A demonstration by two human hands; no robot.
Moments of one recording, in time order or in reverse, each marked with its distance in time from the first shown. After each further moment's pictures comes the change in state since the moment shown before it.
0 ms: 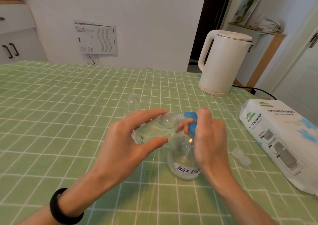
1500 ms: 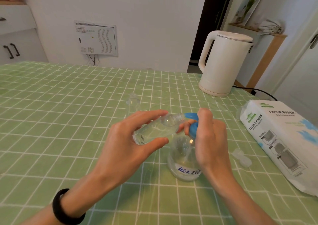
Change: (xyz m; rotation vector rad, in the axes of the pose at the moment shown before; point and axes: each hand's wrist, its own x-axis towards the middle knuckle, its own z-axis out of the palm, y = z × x) left_hand 0.001 -0.003 0.002 -0.006 0.016 -0.007; right_hand 0.001 0.003 0.000 0.003 -0.016 0.009
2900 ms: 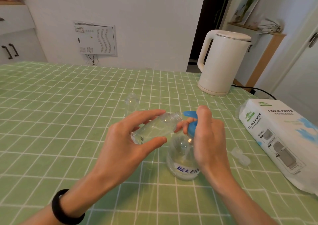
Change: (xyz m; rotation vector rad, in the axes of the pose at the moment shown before) left_hand -0.001 -0.004 0.002 -0.012 0.014 0.000; right_hand 0.000 -0.001 0.000 0.013 -0.003 0.025
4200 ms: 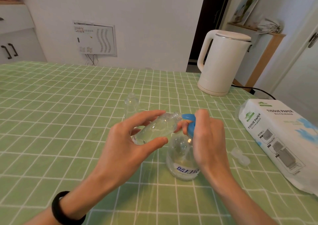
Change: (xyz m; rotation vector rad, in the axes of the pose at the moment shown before) left_hand -0.001 0.010 0.002 -0.065 -0.012 -0.065; right_hand 0.000 0.001 -0.001 -0.014 -0.019 -0.017
